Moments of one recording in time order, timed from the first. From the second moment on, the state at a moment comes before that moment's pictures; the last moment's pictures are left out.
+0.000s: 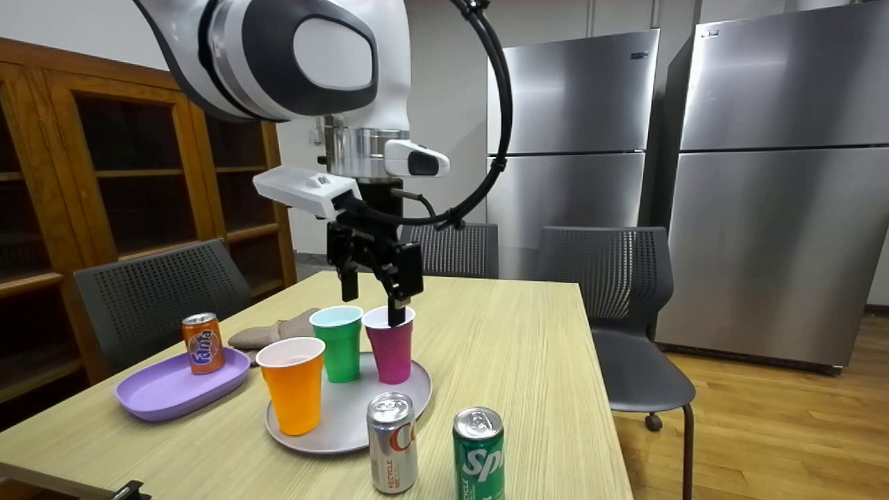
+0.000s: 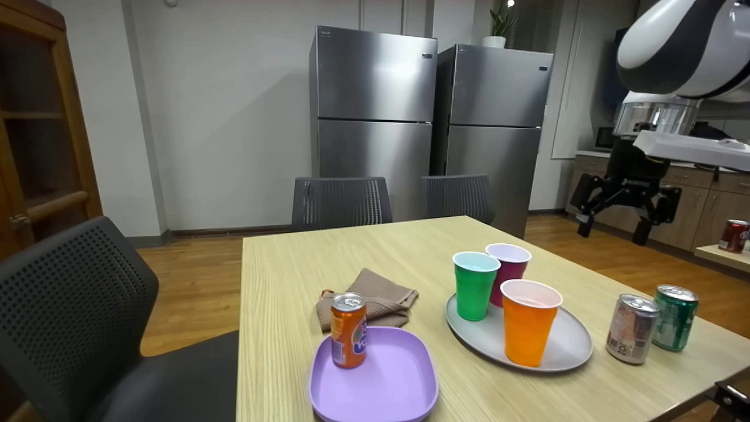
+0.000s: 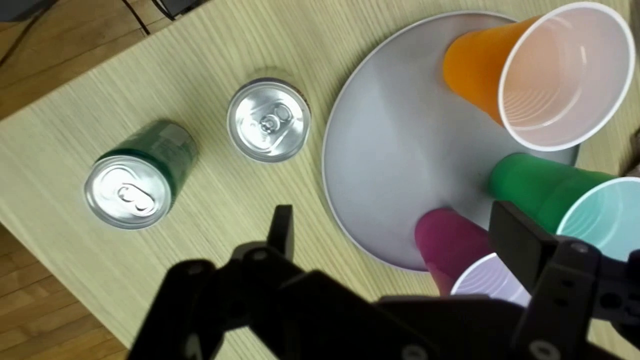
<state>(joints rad) -0.17 -0.22 -0.18 -2.69 0.07 2.50 0.02</state>
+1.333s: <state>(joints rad) -0.23 -0.08 -0.18 -2.77 -0.07 2.60 0.41</state>
